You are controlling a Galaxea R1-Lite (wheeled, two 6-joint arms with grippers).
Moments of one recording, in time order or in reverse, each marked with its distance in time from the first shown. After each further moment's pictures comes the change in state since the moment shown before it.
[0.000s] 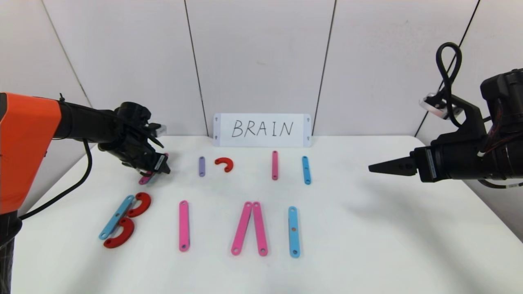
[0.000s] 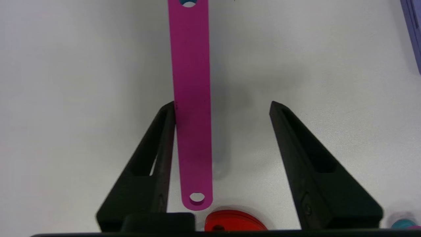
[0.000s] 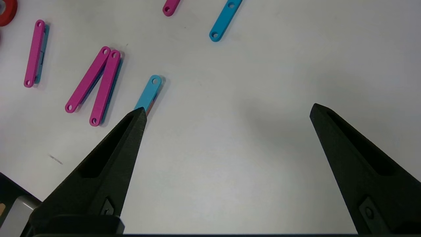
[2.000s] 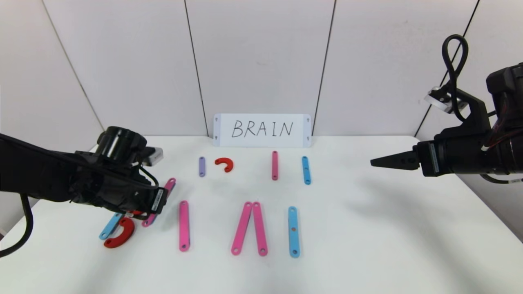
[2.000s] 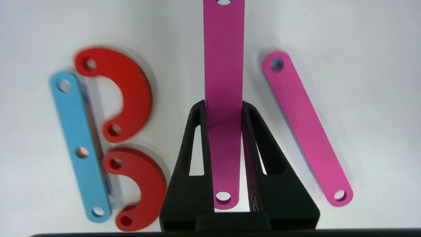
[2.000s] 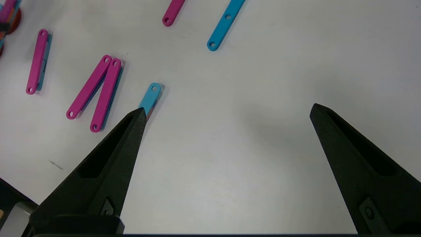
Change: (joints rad) left arm -0.172 -0.453 0.738 -0.351 0.055 -0.211; right arm -0.009 -0.005 -0.021 0.000 0.000 -0.002
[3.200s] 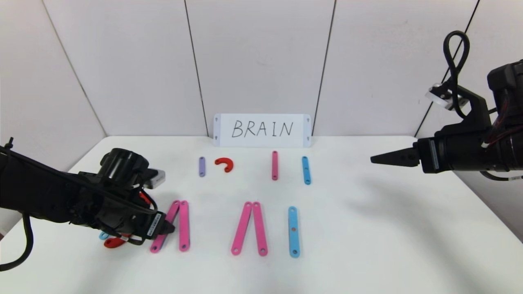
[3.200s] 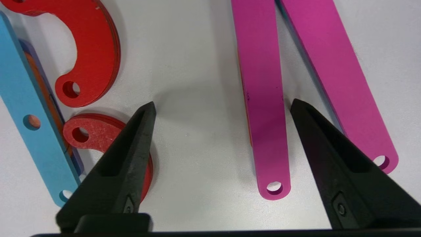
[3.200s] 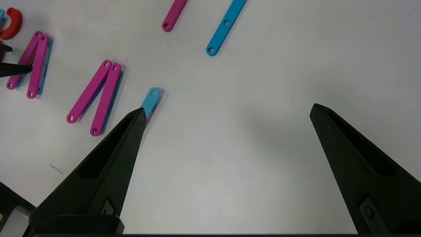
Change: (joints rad) left arm -0.016 0.017 0.159 -0.041 -0.009 0.055; right arm -0.004 0.003 -0.015 0.000 0.000 0.002
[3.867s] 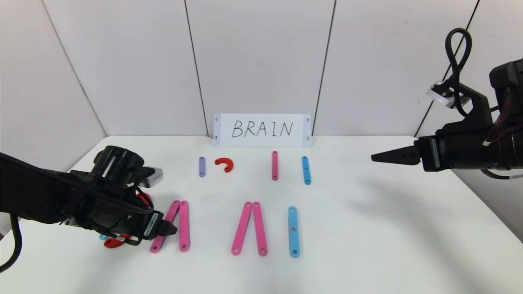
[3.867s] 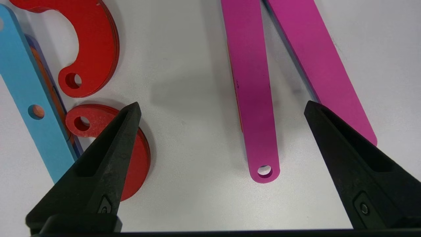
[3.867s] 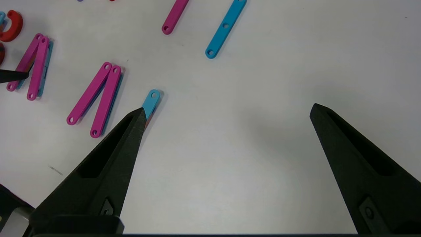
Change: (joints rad) left arm 0.004 -0.042 0.004 0.028 -0.023 0.002; right arm 0.000 -0.002 -0.008 0.000 -0.002 0.000
